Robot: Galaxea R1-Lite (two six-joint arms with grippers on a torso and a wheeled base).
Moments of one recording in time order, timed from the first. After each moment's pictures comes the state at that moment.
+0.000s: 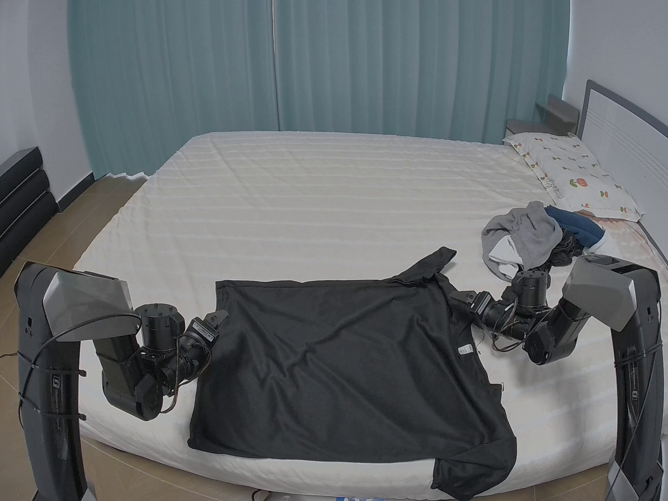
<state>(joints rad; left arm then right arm) -0.16 2.40 -0.60 -1.37 0.01 -1.03 0.09 2.56 -1.09 -1.05 0.30 0.81</state>
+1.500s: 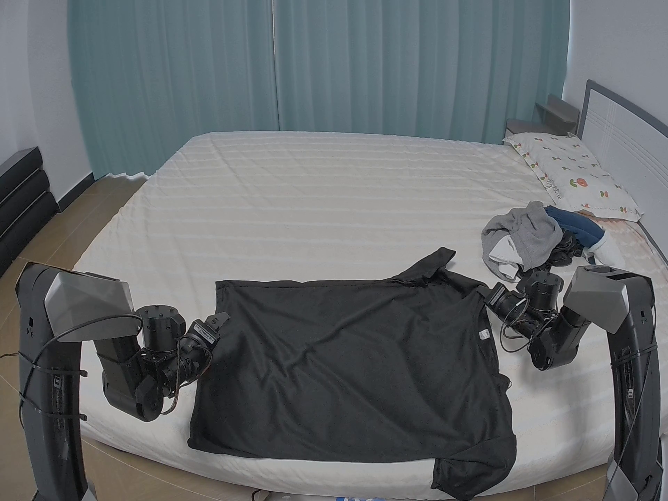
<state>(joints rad) -0.16 2.41 -0.60 -1.37 0.01 -1.01 0.03 2.64 -1.11 -1.33 0.24 0.74</state>
